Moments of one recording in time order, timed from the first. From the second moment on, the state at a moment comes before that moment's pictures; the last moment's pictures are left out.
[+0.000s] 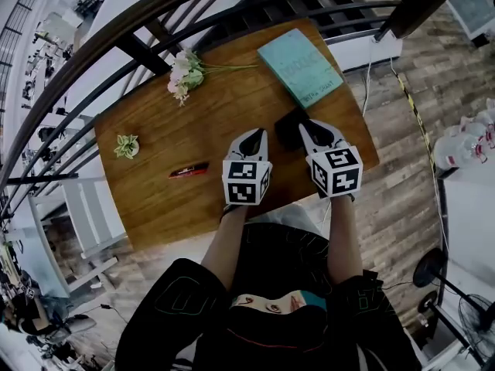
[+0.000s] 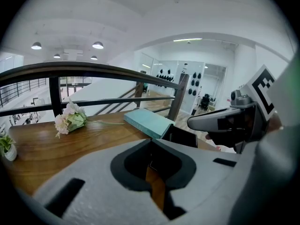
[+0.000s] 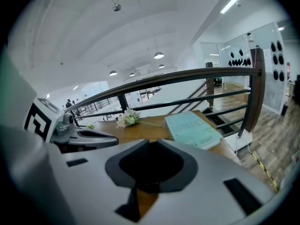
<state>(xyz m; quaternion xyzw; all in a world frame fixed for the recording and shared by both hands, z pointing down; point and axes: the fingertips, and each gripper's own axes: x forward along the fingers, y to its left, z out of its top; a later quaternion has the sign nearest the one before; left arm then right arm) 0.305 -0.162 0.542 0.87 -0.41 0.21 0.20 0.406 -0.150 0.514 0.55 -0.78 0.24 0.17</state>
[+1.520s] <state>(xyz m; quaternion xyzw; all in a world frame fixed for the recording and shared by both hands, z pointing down) -0.021 -0.101 0.569 0.77 -0.54 0.21 0.27 0.093 -0.144 0.530 0.41 -0.86 0.21 0.21</state>
